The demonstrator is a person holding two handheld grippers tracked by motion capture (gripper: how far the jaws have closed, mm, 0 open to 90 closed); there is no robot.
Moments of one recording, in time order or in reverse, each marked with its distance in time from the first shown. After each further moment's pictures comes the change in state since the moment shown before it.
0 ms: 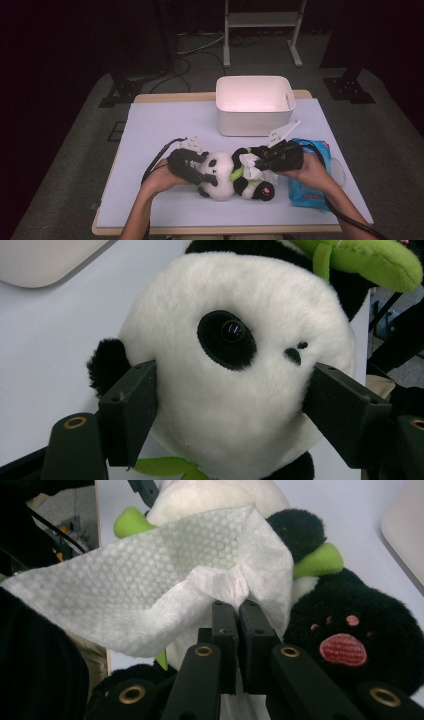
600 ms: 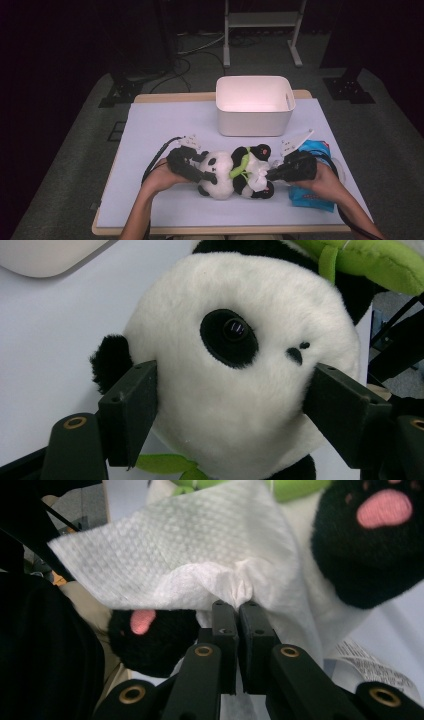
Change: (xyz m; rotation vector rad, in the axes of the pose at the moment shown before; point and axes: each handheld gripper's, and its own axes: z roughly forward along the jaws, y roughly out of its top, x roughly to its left) left arm 0.006 0.000 0.001 -0.001 -0.003 -0.040; right arm 0.006 -0.039 -0.010 0.009 0.024 0.068
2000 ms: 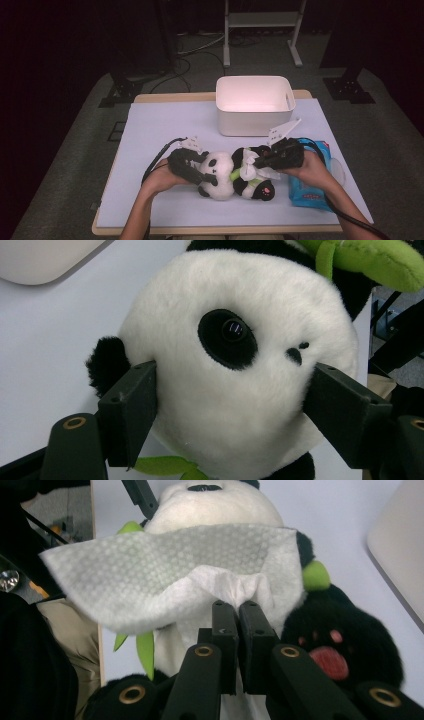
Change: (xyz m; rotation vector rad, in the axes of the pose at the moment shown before) left arm -0.005 0.001 0.000 0.015 0.003 0.046; right arm -0.002 0.046 0.006 -0.022 -0.049 -0.094
